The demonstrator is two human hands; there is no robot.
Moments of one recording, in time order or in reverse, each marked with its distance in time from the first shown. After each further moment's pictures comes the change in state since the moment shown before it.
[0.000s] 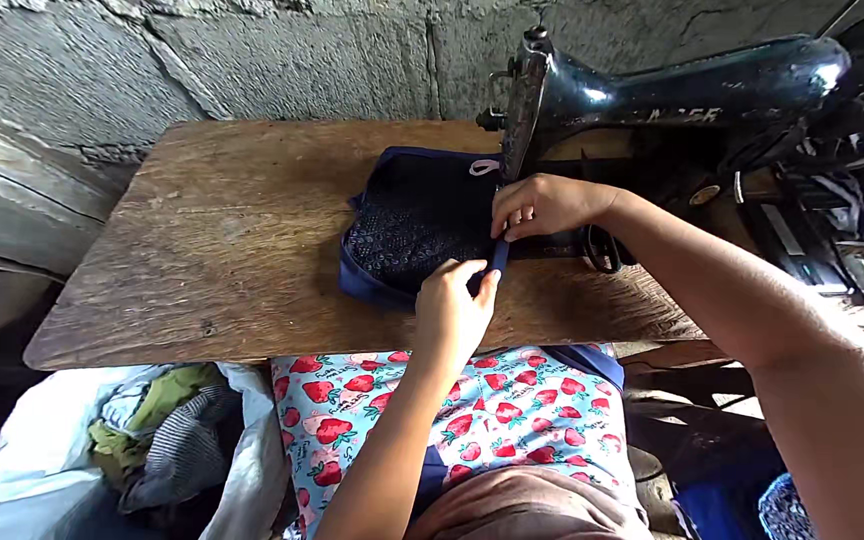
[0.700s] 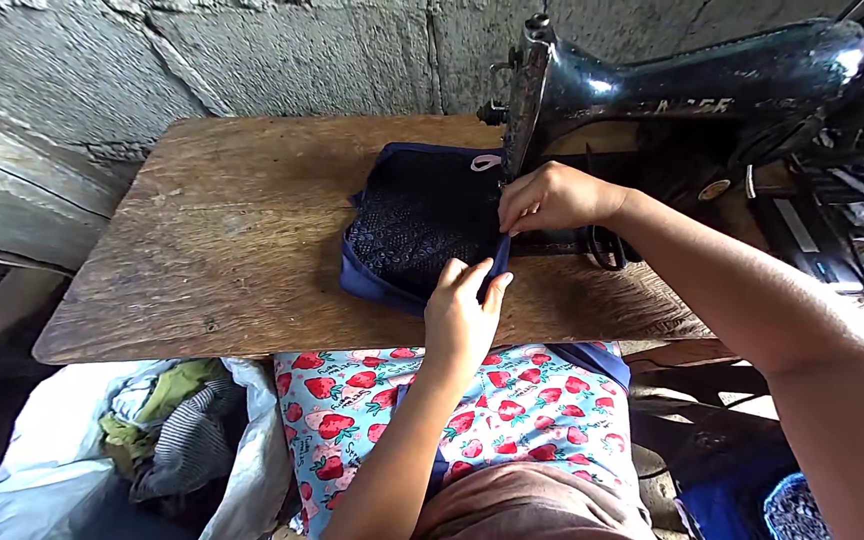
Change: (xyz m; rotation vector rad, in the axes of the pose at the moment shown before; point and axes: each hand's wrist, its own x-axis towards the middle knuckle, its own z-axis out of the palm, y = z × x) left_hand -0.014 -0.009 0.023 -0.008 0.189 0.102; right_hand -0.005 -0.003 0.002 -0.081 0.134 -0.116
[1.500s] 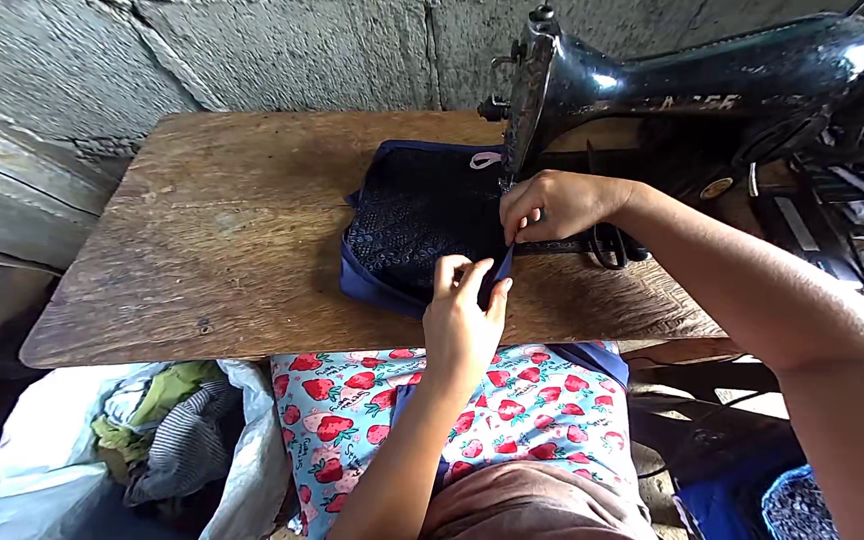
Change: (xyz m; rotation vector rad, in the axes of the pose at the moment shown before) left_hand -0.005 0.006 -0.004 0.020 0.002 -0.036; right_hand 0.001 -0.001 -0.004 0.011 -0.189 0.033
